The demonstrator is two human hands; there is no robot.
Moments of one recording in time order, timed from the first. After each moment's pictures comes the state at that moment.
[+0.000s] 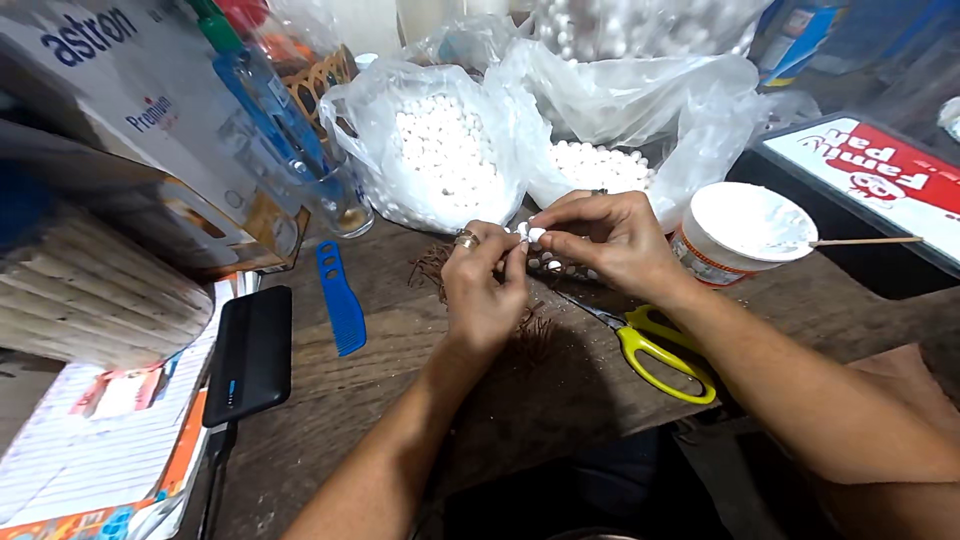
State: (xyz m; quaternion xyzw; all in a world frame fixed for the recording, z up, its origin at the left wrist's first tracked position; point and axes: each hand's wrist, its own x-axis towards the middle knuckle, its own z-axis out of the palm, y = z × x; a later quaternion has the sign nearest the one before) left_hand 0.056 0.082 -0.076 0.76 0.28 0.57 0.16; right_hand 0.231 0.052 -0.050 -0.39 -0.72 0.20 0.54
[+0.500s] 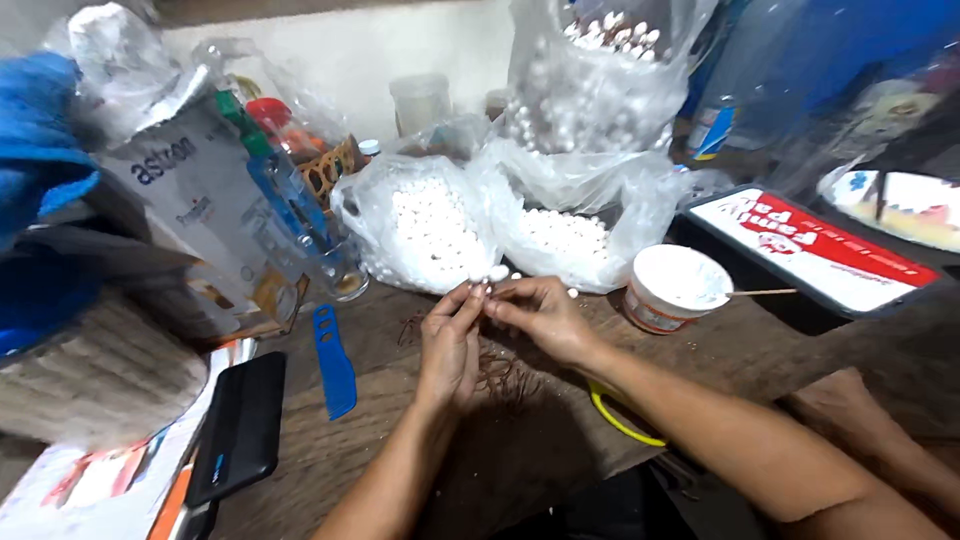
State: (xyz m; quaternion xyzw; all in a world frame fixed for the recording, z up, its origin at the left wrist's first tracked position) left_hand 0.059 0.078 -0.051 0.40 0.28 0.57 0.66; right_hand 0.187 0.047 -0.046 -0.45 -0.57 0.38 0.58
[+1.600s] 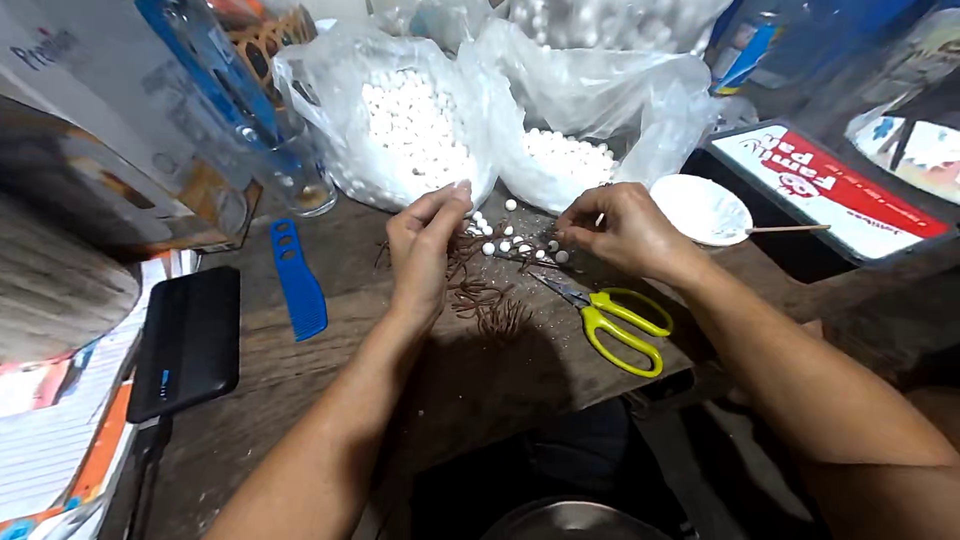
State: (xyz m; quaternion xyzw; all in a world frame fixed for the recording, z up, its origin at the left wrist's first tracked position) left_hand 0.047 0.102 -0.067 0.57 0.29 0.55 0.53; right_hand 0.271 0.032 -0.037 -0.61 -0.74 0.09 0.28
